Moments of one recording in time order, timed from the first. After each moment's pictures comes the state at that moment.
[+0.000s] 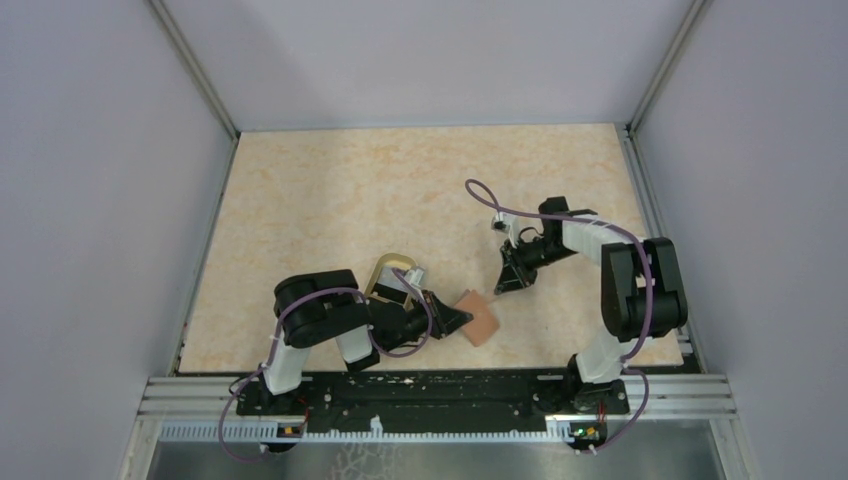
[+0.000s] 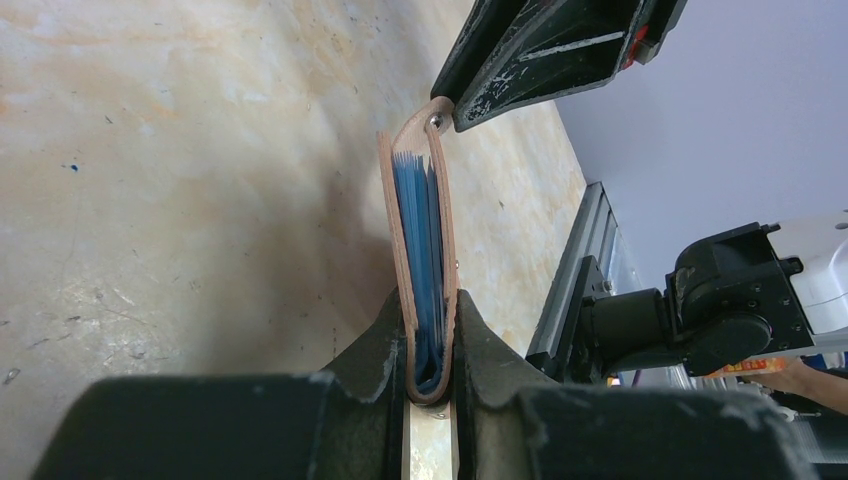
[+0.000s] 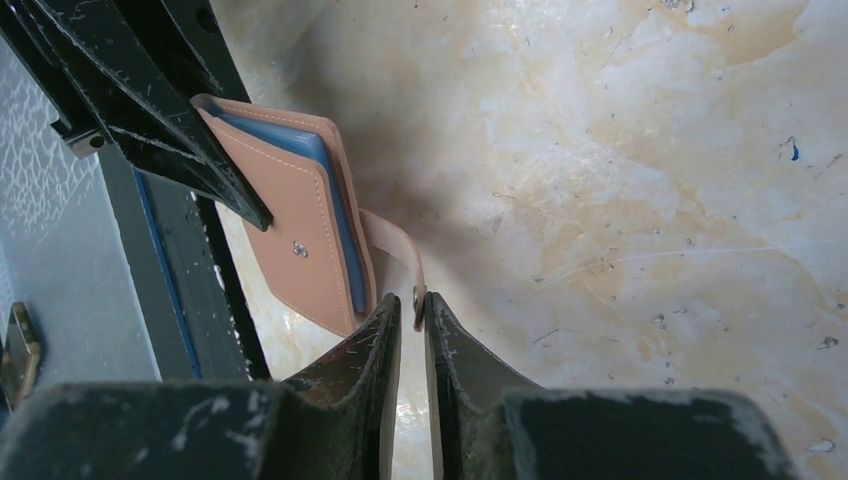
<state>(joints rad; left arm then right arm) -1.15 2.03 0.38 1.55 -0.11 -0.96 0.13 1.65 0.91 -0.77 -0.91 -0.74</state>
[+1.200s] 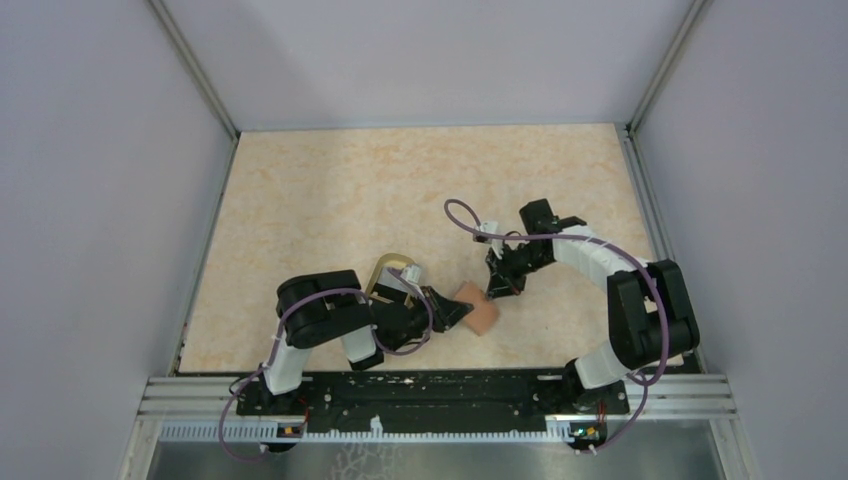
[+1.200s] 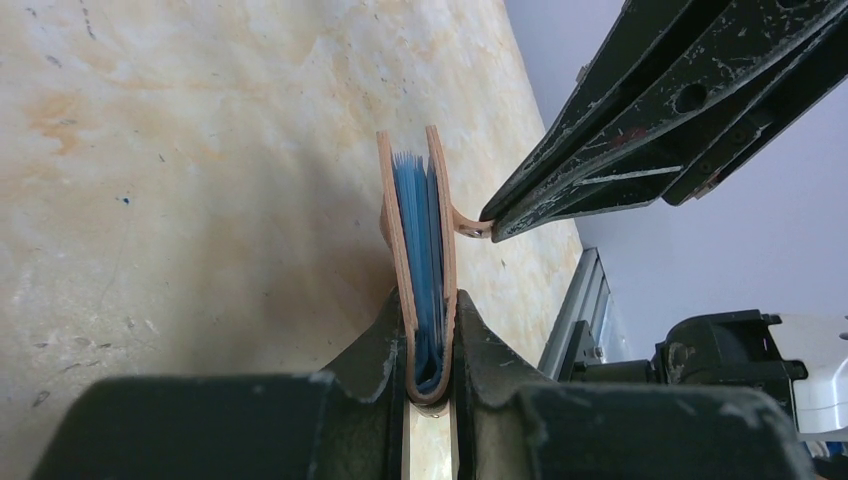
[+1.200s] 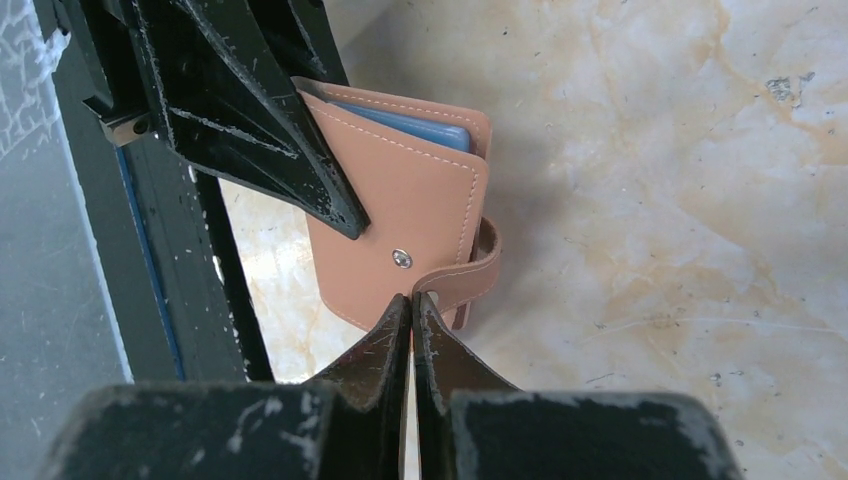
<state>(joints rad) -1.16 2.05 0.41 1.54 -0.25 -1.05 0.29 1.50 0.86 -0.73 -0.83 -0.72</state>
